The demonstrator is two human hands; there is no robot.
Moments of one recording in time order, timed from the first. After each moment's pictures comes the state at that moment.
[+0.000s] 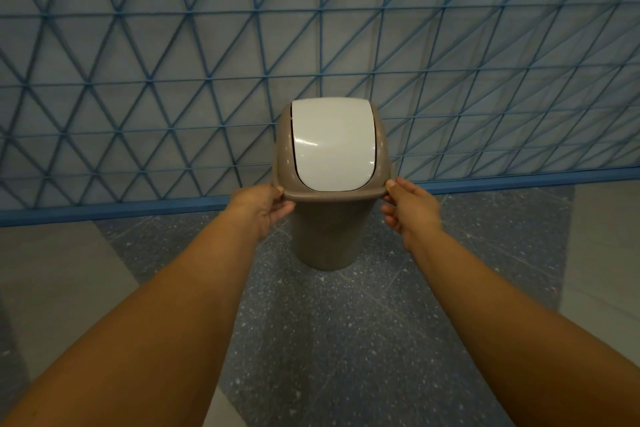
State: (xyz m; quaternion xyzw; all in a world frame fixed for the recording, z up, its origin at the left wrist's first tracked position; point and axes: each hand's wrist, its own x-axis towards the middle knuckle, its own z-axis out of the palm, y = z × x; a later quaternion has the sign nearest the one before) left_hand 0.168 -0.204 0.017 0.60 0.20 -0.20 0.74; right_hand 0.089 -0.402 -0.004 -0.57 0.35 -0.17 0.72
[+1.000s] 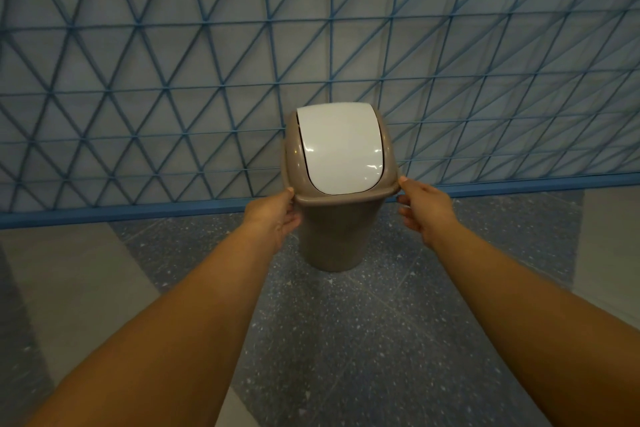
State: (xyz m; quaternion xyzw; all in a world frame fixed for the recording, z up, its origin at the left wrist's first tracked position) left_hand 0.154 -0.202 0.011 0.61 0.19 -0.18 0.75; right_hand 0.094 -0.418 -0.001 -0.64 0.36 -0.13 0.67
